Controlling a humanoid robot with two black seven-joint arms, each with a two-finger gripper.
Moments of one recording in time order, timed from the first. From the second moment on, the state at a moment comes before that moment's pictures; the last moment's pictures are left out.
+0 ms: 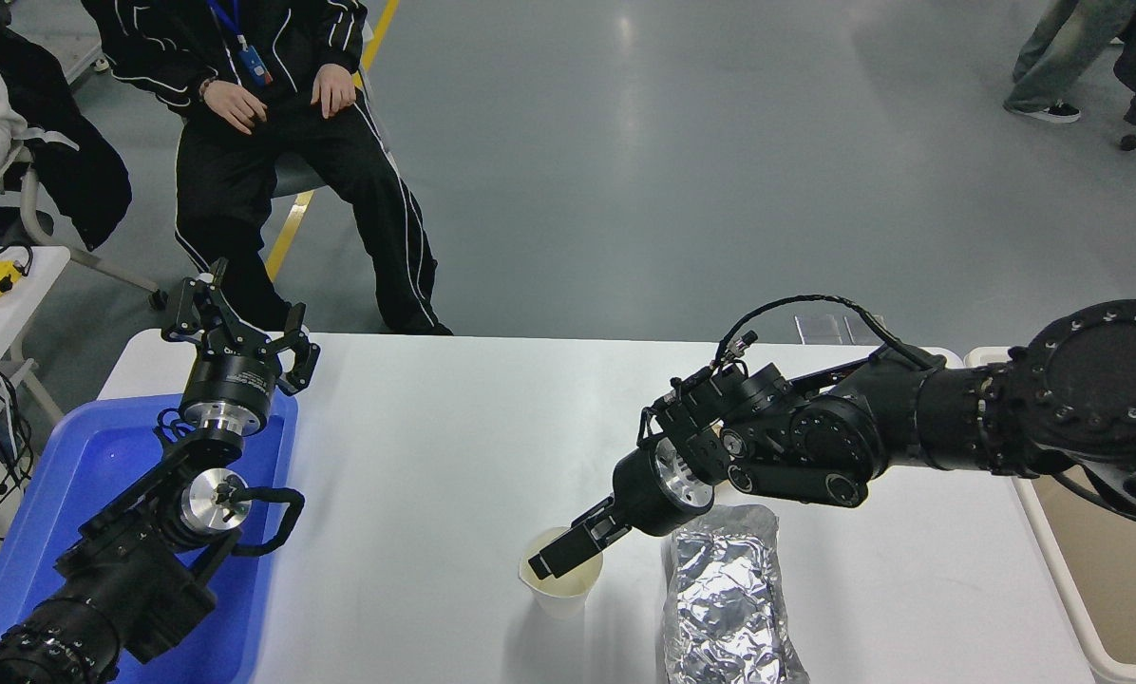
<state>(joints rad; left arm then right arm) -0.53 0.24 -1.06 -0.59 0.23 -0.31 -0.59 1.40 0.00 -0.66 0.95 -0.95 0.25 0.48</state>
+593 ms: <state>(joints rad) -0.53 0.24 -1.06 -0.59 0.23 -0.31 -0.59 1.33 0.00 -0.67 0.89 -1.02 0.14 0.48</state>
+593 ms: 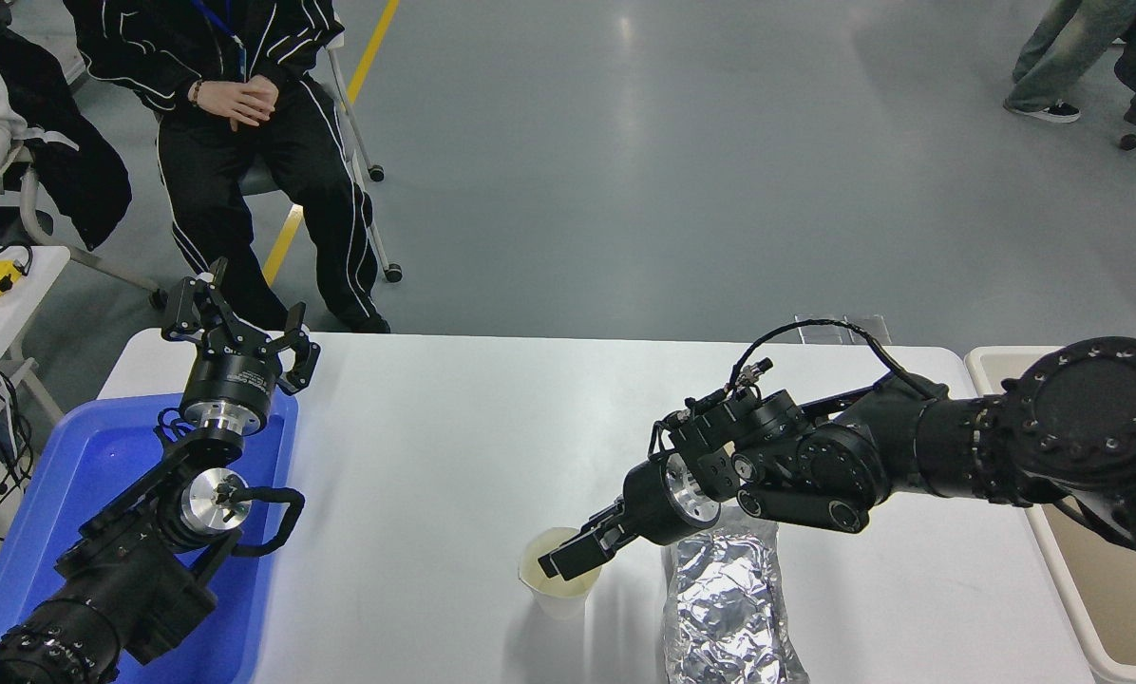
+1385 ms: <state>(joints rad) -0.53 0.24 -1.06 -0.59 0.23 -0.31 -0.59 1.29 0.00 -0.71 0.84 -1.07 0.10 0.50</state>
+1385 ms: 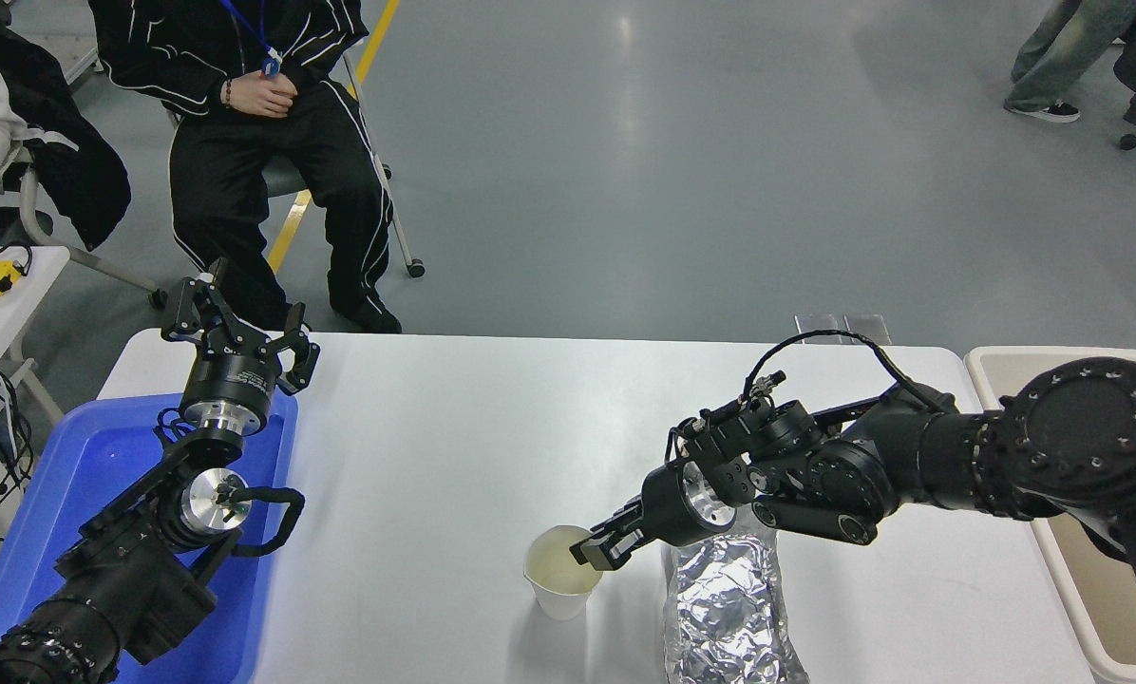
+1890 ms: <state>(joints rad) -0.53 0.24 -1.06 -0.59 0.23 -0.31 -0.59 1.34 -0.05 -0.68 0.83 -1.07 0.10 0.54</state>
